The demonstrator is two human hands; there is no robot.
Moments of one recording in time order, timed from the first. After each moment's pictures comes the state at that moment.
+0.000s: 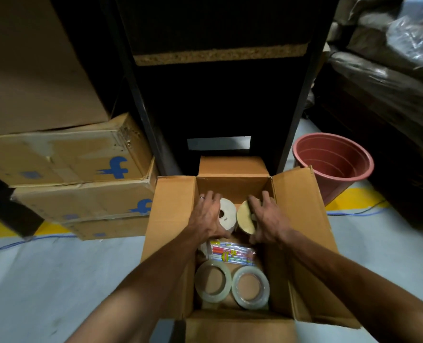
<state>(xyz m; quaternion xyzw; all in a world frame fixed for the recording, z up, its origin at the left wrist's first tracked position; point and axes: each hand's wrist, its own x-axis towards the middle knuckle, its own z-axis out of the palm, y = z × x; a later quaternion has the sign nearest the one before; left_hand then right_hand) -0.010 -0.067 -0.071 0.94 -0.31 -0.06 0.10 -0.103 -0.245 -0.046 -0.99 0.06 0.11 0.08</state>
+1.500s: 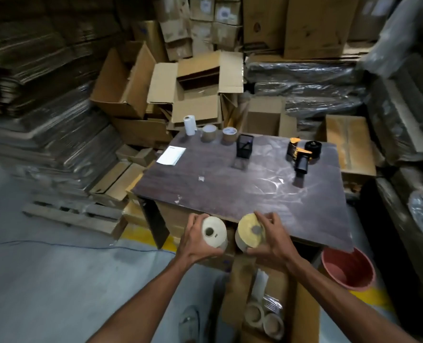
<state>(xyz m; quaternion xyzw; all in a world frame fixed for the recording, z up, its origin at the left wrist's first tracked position) -0.084 0.161 0.583 0.94 -0.06 0.00 0.33 -0.100 -0.103 0.580 -0.92 -0.08 0.02 0.37</state>
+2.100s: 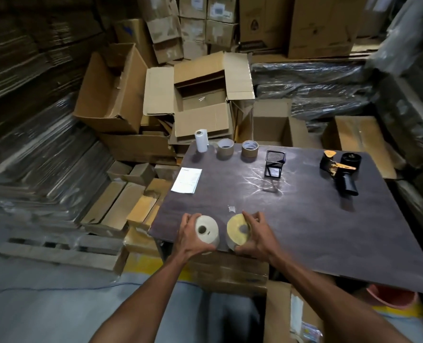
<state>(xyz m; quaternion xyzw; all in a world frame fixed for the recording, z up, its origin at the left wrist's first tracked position) 0.146 0.336 0.559 0.95 -0.07 -0.04 0.32 0.104 0.089 0.566 -0.93 0.00 0.04 0.37</state>
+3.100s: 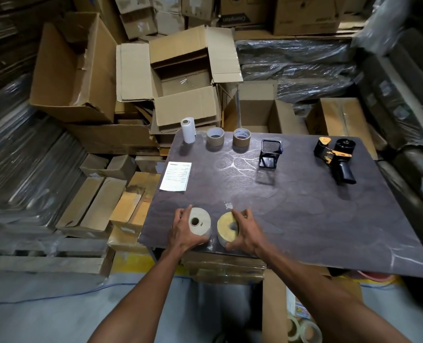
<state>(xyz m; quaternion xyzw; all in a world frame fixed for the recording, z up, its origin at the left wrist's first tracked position) 0.215 0.349 0.522 0.94 -0.07 -0.09 0.32 0.158 0.125 0.529 -0.94 0.06 0.10 0.33</state>
